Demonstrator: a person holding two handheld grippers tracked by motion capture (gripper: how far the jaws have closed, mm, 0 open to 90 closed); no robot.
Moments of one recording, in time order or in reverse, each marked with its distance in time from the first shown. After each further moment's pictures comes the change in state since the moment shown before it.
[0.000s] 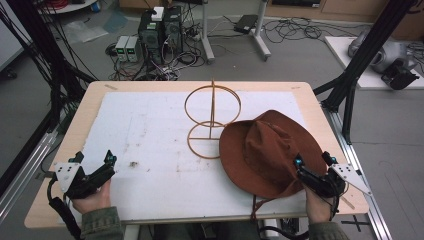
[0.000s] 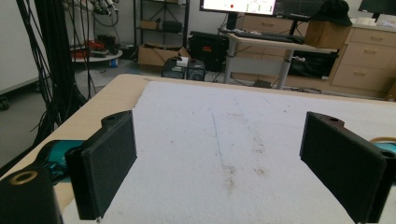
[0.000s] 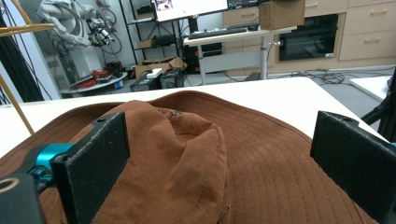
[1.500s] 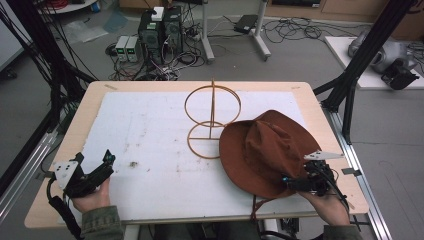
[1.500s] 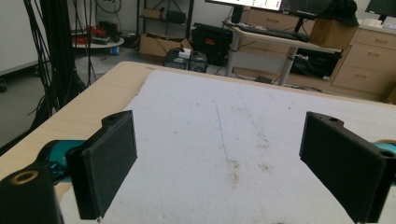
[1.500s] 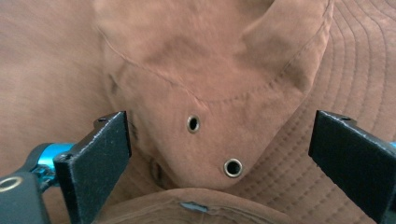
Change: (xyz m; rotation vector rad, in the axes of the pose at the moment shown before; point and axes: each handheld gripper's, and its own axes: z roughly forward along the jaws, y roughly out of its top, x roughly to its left) left arm 0.005 -0.004 0.005 0.030 0.011 -0.056; right arm 0.013 0.019 0.022 0.735 0.203 -0.231
